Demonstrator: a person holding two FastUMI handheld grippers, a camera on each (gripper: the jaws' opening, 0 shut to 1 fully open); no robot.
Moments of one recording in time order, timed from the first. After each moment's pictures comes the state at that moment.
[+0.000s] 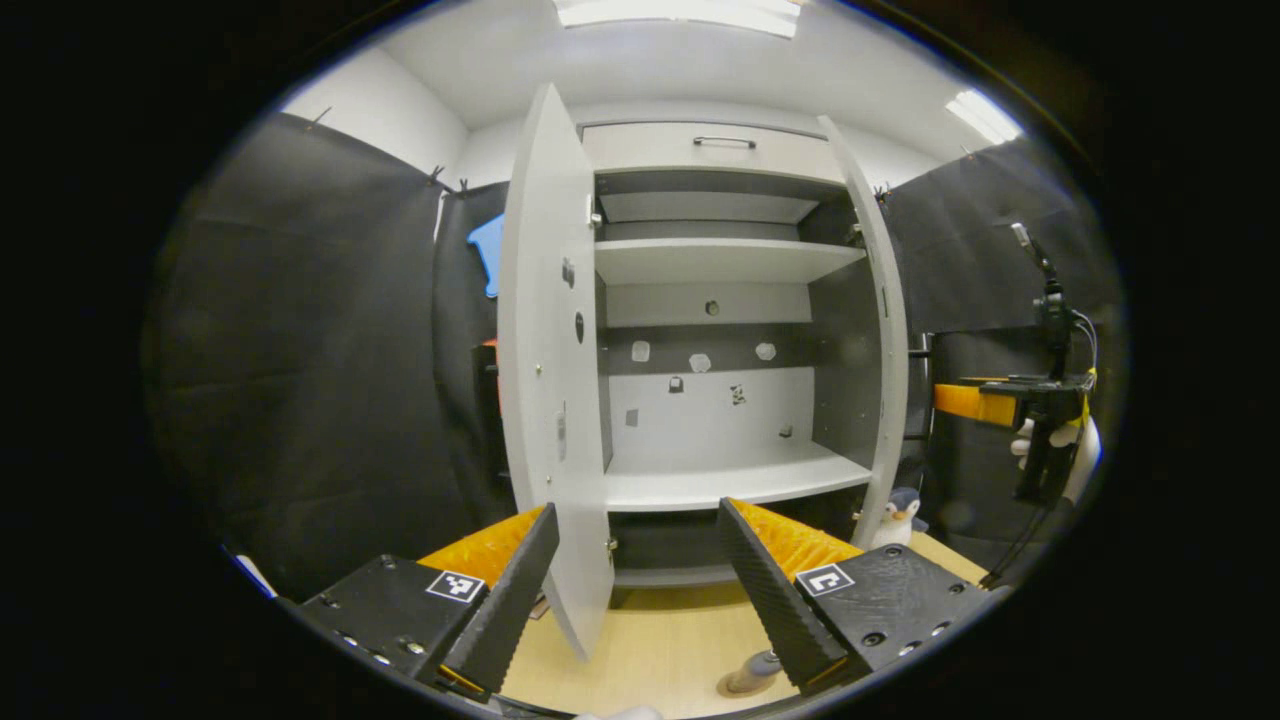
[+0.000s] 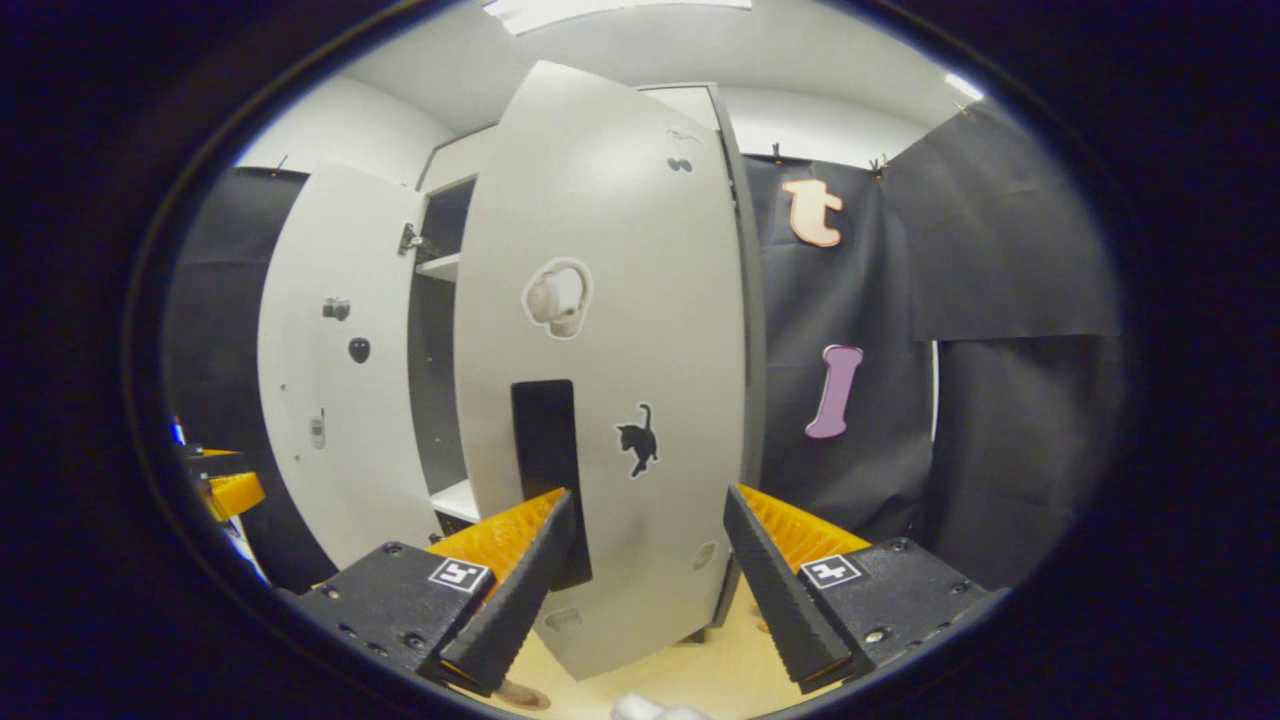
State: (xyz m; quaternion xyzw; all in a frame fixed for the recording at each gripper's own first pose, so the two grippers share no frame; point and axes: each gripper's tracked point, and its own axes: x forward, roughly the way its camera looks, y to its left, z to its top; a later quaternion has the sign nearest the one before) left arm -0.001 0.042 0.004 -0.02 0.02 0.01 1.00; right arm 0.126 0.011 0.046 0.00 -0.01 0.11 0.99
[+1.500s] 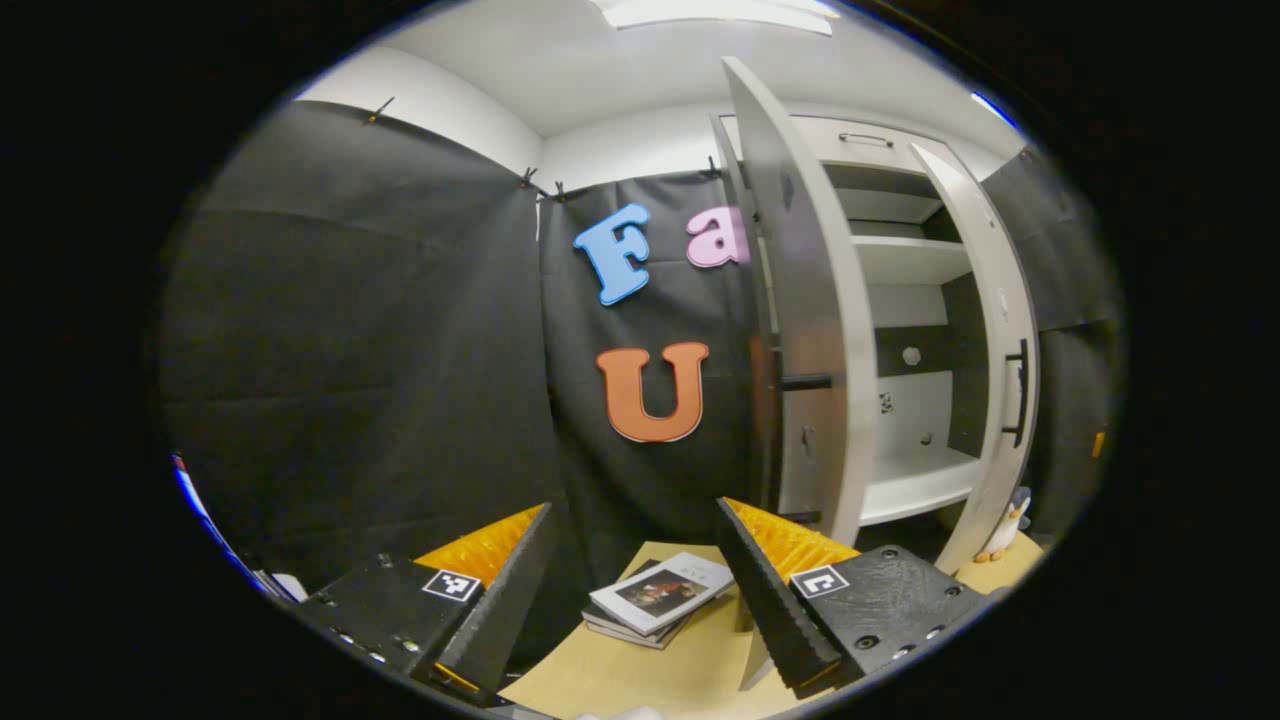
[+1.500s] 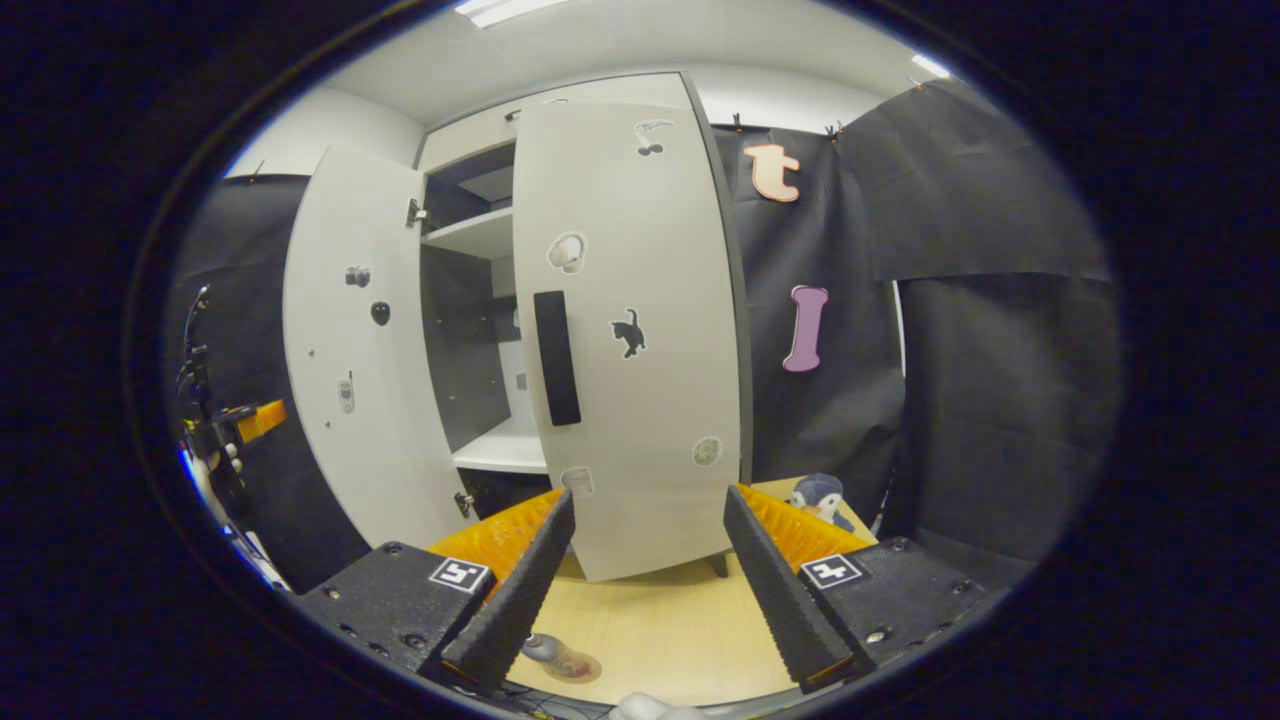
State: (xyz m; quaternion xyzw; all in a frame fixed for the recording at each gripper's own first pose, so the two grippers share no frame) left arm 0.058 0.239 0.005 -0.01 0.00 0.14 0.99; right arm 0.037 0.023 -0.029 0.05 0.05 0.05 1.00
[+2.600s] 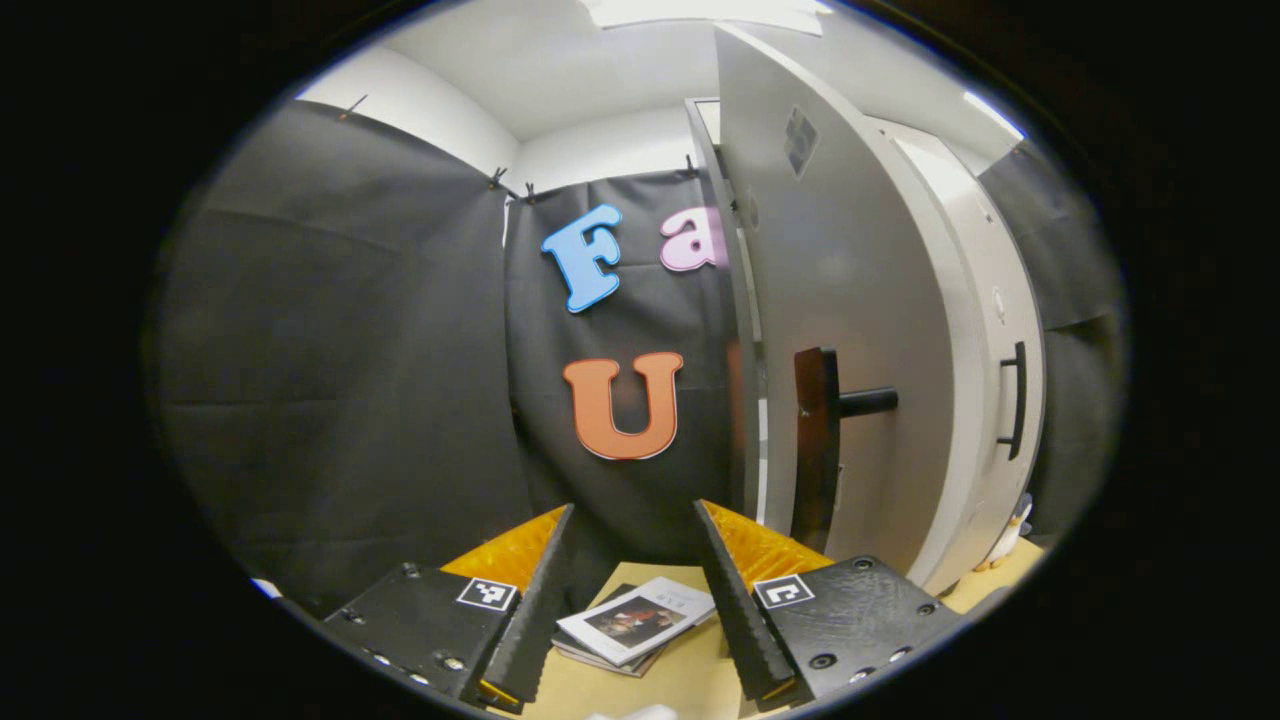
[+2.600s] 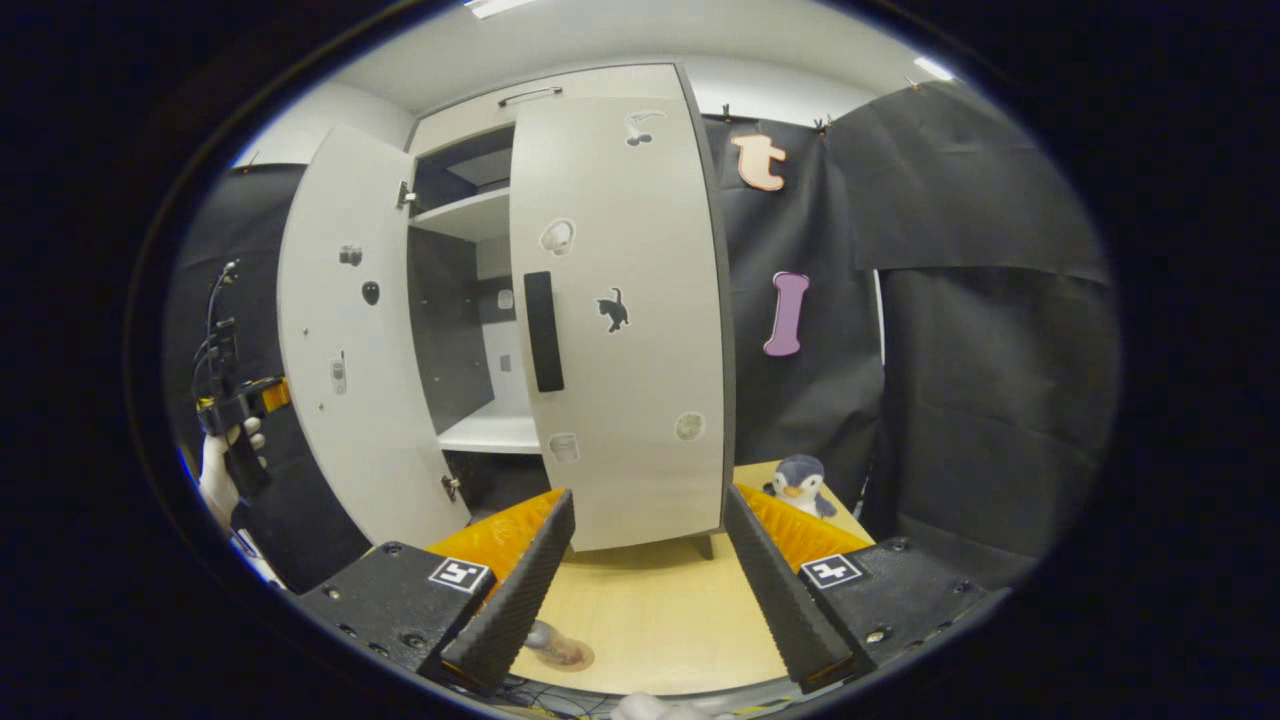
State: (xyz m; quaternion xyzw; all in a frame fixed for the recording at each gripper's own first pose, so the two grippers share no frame) left arm 0.110 0.205 0.011 0.00 -0.01 0.10 1.00; right arm 0.024 0.021 -0.044 0.04 0.07 0.03 1.00
